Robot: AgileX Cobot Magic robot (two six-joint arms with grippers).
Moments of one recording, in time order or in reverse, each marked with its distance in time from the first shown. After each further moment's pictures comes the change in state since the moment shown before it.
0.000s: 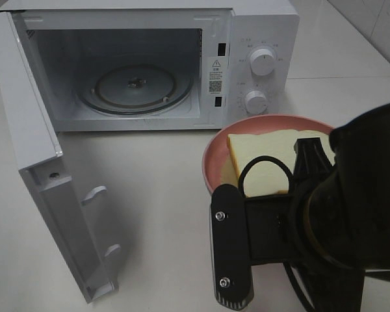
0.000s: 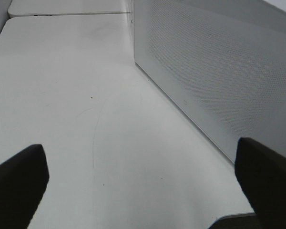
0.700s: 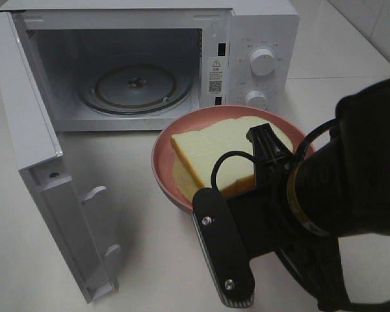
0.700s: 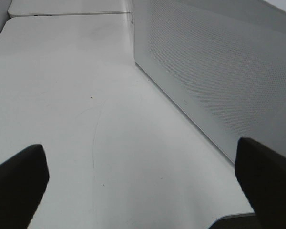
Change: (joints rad) left arm 0.000 0.000 0.000 0.000 0.000 0.000; right arm -0.091 0.000 0.000 -0.028 -0.227 -0.350
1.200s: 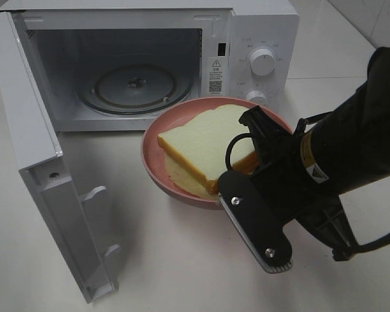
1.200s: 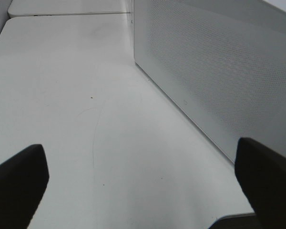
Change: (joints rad) left arm 0.000 0.000 0.000 0.000 0.000 0.000; right arm -0.261 0.000 0.005 0.166 -0.212 -0.589
